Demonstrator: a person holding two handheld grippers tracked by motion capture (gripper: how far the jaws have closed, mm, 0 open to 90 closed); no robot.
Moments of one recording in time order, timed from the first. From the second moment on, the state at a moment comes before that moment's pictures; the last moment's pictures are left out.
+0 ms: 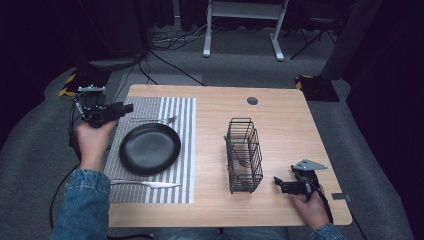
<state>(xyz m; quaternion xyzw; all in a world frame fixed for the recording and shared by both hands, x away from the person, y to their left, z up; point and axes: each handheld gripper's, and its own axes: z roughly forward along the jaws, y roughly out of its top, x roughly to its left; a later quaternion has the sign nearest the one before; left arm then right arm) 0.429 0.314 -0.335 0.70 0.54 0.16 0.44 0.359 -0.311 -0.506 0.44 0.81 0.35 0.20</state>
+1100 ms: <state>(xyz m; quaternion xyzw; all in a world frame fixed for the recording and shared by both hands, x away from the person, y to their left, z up) 0.322 0.303 -0.356 0.73 0.46 0.21 0.46 0.360 -0.310 -0.506 0.43 0.81 0.35 0.20</state>
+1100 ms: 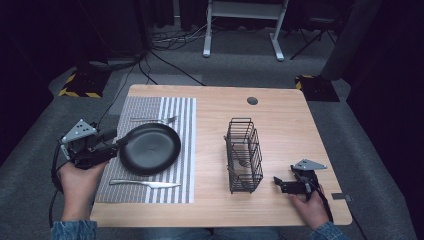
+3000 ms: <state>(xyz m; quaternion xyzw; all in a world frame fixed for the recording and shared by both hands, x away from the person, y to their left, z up) 0.255 0.281 -0.503 0.82 0.44 0.17 0.32 0.359 -0.310 -0.506 0.43 0.81 0.35 0.20</state>
